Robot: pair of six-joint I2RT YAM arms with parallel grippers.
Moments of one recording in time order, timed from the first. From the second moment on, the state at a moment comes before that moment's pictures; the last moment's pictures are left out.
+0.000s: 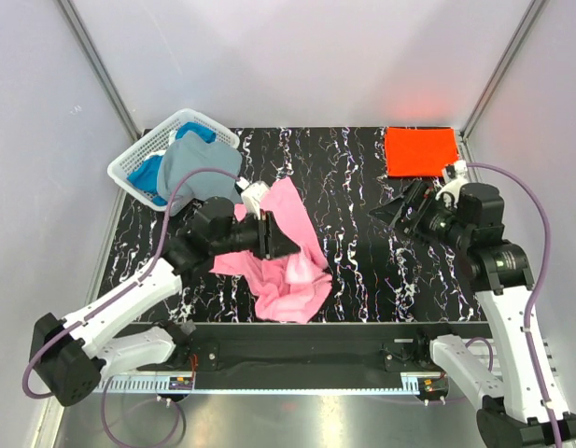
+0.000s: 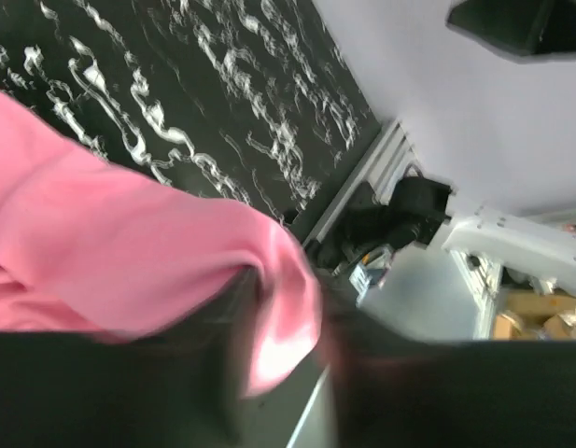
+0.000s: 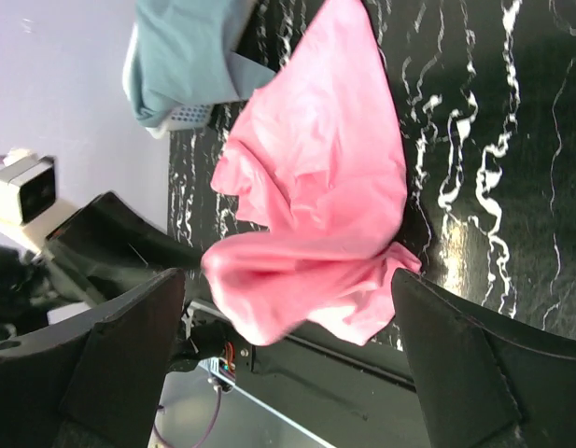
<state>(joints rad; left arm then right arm) -0.69 1.05 0.82 -0.11 0.48 -0.66 0.15 0.82 1.13 -0.79 -0.41 0.70</state>
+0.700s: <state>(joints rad) -0.41 1.75 1.32 -0.56 -0.47 -0.27 0.15 0.82 1.09 -0.72 -0.48 0.72</state>
